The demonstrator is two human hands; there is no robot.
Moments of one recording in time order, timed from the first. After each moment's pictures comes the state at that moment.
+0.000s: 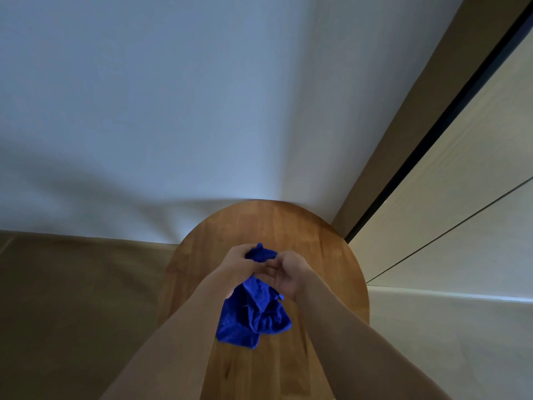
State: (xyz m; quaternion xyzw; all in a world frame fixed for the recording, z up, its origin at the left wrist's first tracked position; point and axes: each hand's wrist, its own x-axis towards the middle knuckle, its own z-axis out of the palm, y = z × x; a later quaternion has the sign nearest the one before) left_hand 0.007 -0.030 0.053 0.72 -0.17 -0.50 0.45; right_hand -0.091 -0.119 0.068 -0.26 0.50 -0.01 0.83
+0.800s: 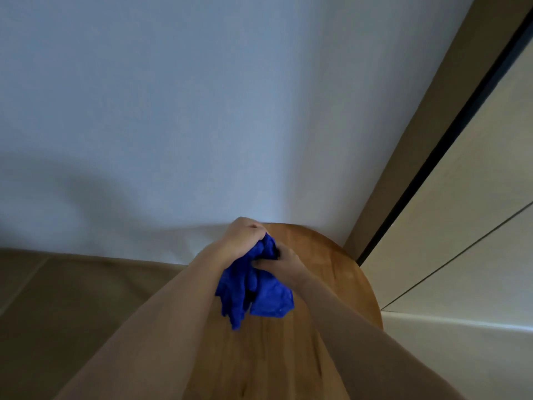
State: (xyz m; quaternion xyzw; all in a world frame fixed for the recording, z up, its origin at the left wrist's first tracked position) left_hand 0.046 -0.046 0.166 0.82 -0.28 -0.35 0.36; right_hand -0.065 -0.111 0.112 -0.72 0.35 0.02 0.60
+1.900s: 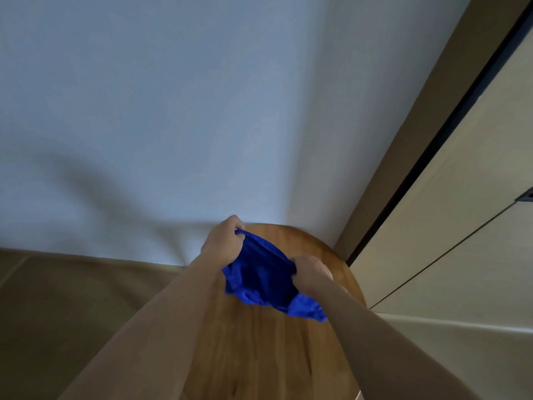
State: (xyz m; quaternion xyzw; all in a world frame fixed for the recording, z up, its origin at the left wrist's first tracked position) left_hand 0.063 -0.026 0.127 0.87 -0.31 -0.21 0.31; right_hand -0.103 -0.135 0.110 -0.88 0.37 0.13 0.27
